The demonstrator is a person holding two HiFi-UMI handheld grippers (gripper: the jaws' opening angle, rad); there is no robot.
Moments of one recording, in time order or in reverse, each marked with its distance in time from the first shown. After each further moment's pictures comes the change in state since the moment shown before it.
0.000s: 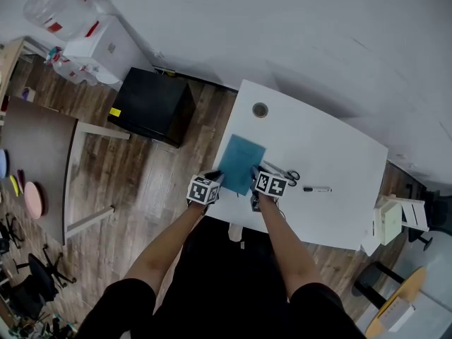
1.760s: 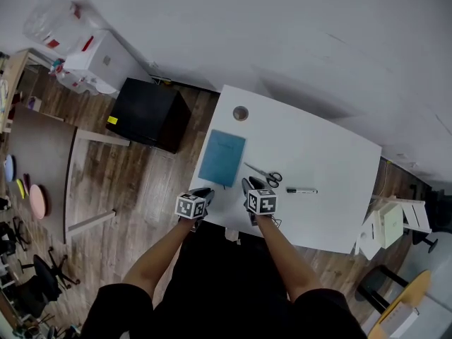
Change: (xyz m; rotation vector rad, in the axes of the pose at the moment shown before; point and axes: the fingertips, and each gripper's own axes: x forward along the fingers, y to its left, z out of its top) left arm -0.002 -0.051 -0.046 -0.121 0.029 0.002; right arm -0.063 -0.011 -0.007 -0.267 -0.014 0.142
